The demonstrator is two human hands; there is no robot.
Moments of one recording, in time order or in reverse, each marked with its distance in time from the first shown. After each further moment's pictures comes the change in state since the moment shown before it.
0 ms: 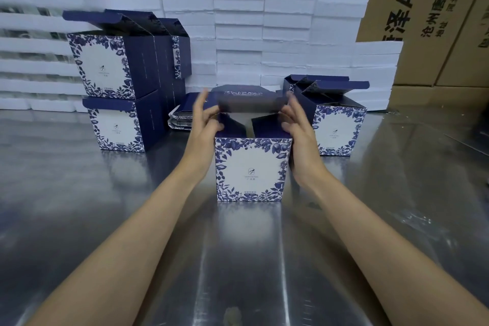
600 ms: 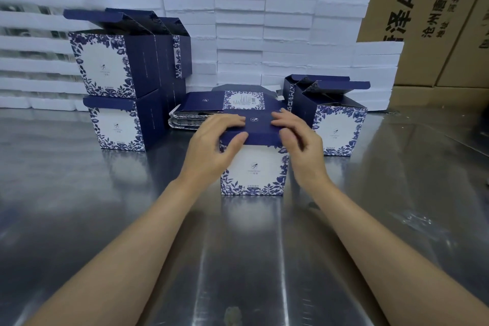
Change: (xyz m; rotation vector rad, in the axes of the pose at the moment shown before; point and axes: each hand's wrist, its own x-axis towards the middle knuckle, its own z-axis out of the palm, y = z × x) left_hand -0.017 -0.002 -0.003 0.509 -0.061 0.552; right_hand -0.015 0.006 -0.010 -0.339 -0.017 -0.307
